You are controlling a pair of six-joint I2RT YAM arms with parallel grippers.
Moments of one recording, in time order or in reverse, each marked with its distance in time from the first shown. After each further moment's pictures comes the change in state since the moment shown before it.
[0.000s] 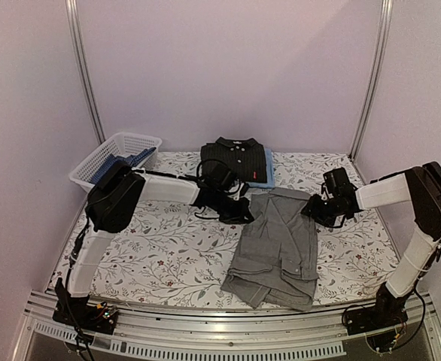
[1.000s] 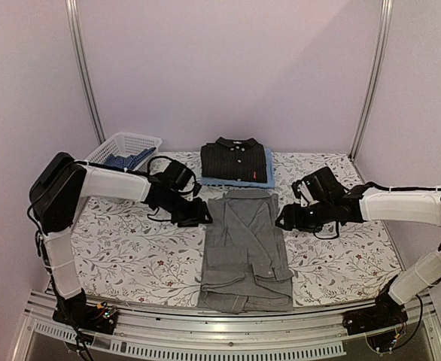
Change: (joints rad) left arm 0.136 -0.440 -0.533 -0.060 -0.149 -0.008; right arm 0.315 -0.204 0.054 -0.230 0.011 -0.142
